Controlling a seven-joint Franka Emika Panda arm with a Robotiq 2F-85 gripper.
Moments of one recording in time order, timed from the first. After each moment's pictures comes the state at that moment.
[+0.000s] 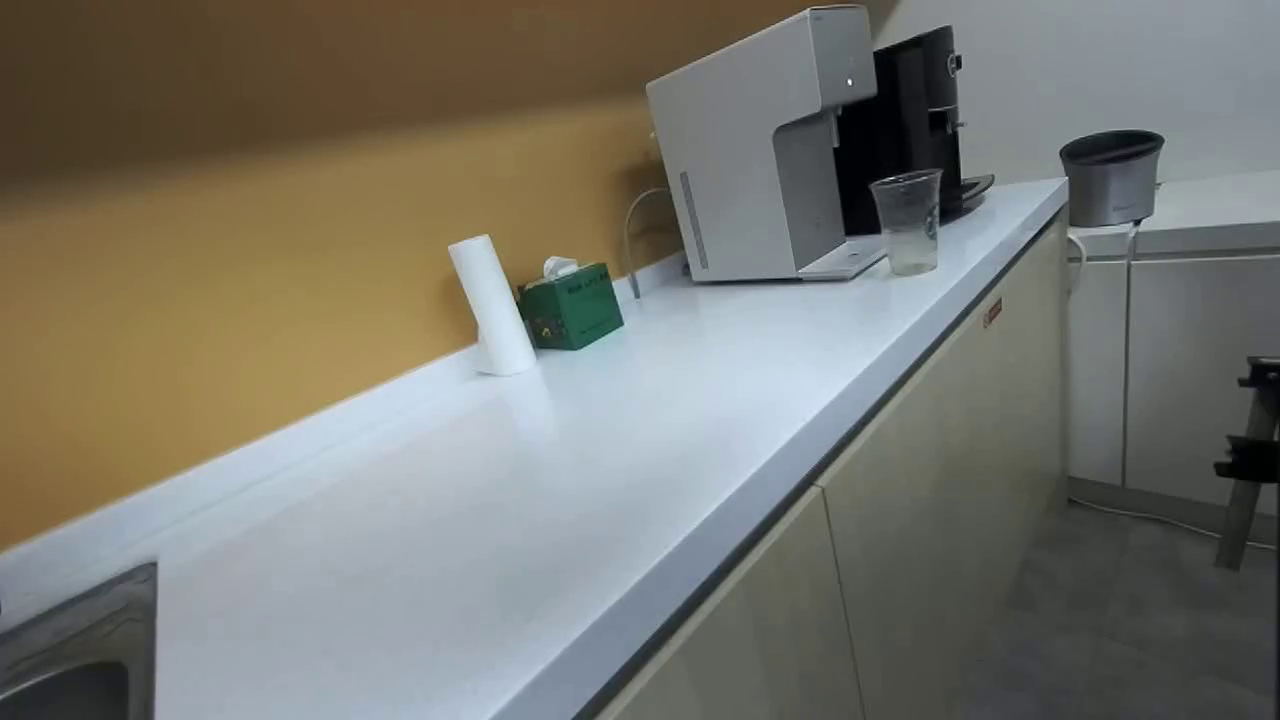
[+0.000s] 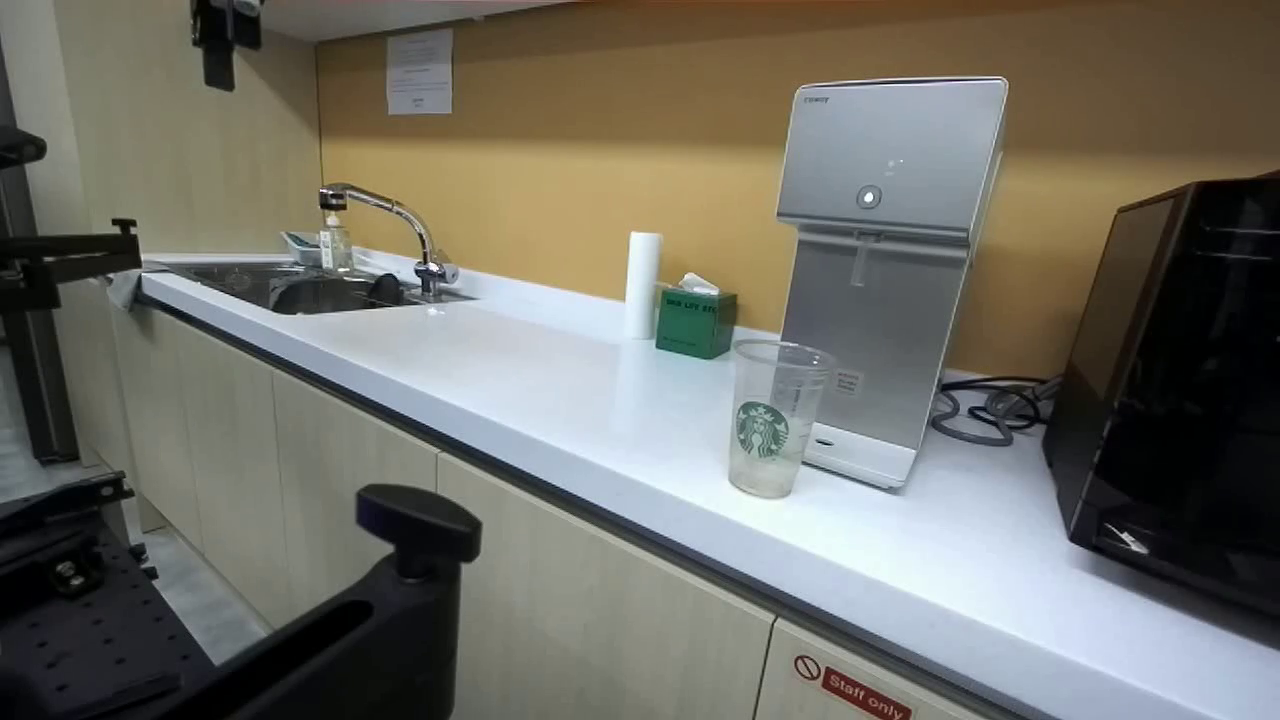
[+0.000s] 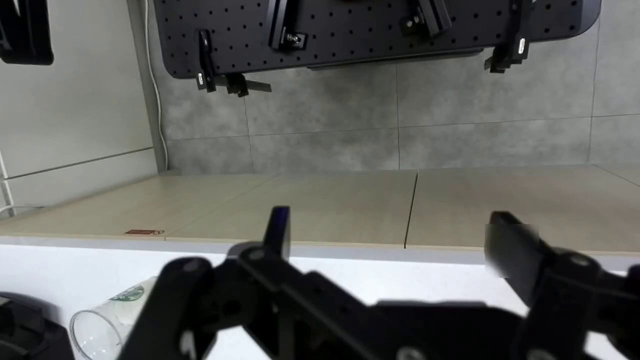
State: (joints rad) arm 0.02 -0.71 0.34 -2.28 -0.02 1.44 0.36
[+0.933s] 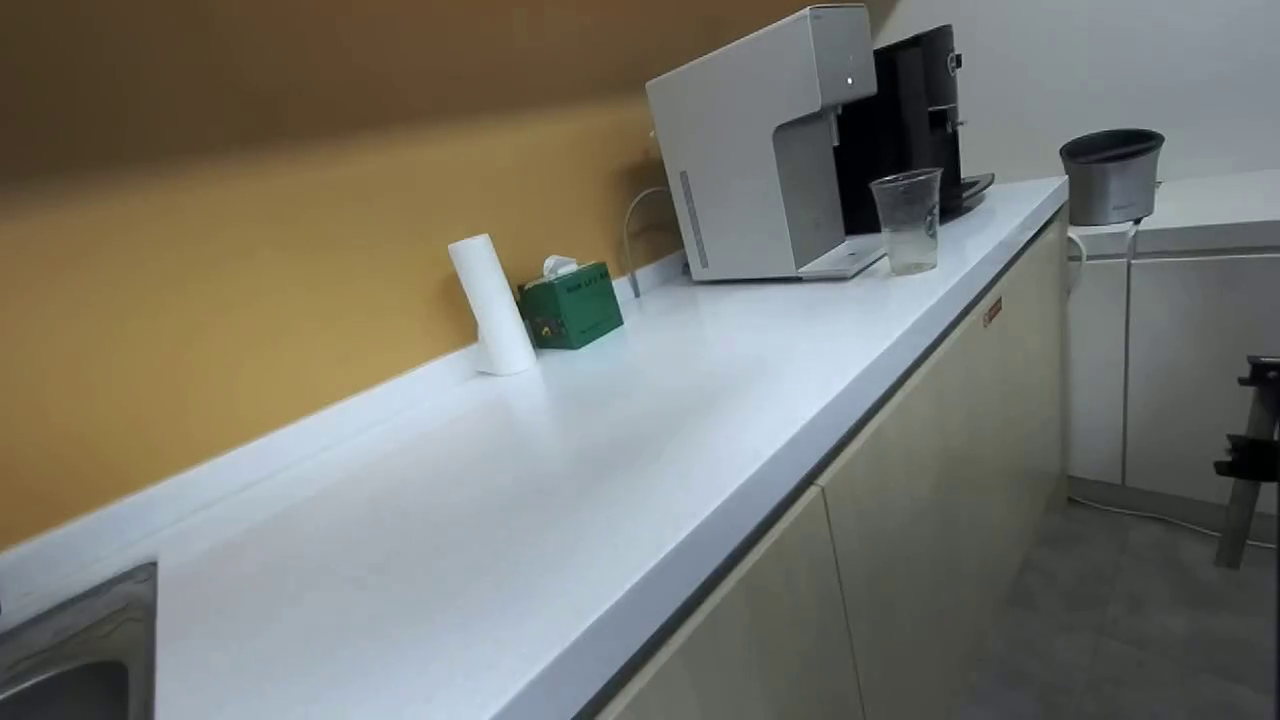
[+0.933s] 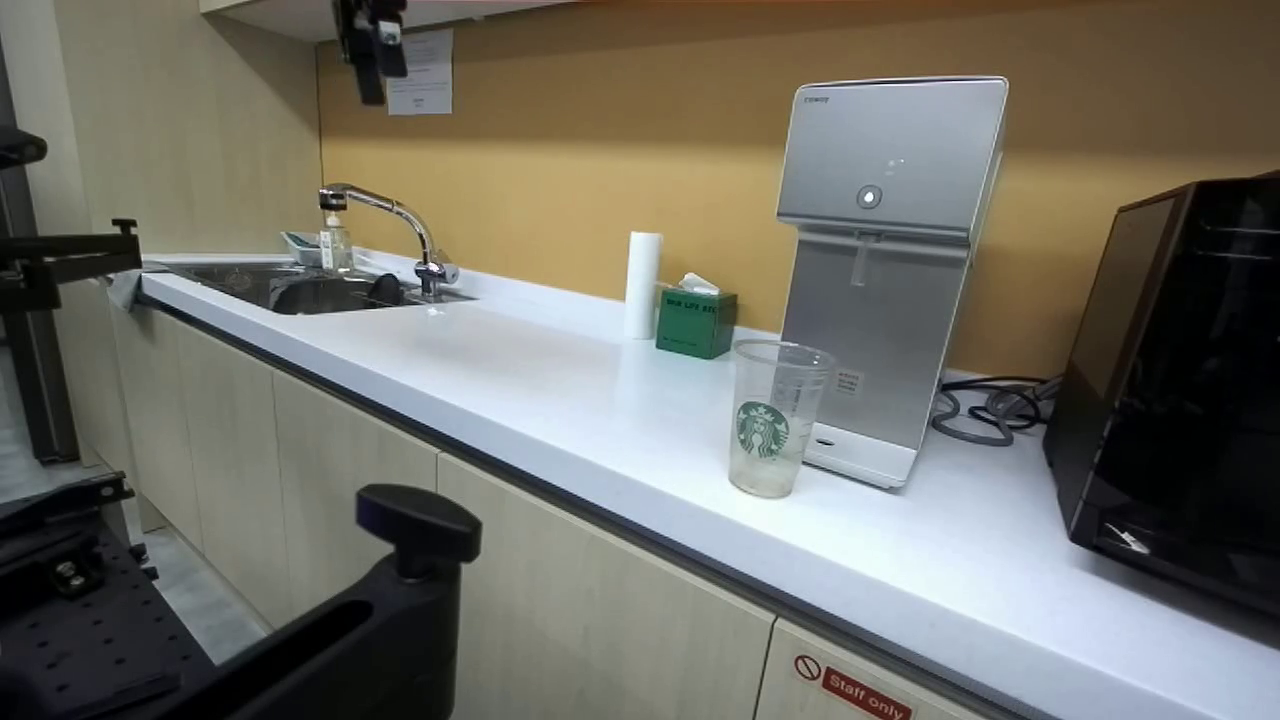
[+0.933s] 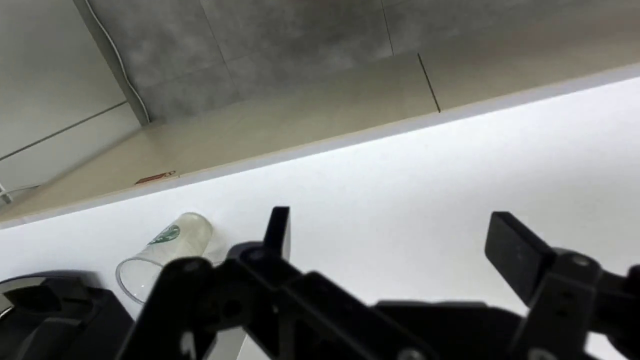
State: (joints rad) arm -0.08 -0.69 0.18 -2.35 -0.10 1.78 0.39
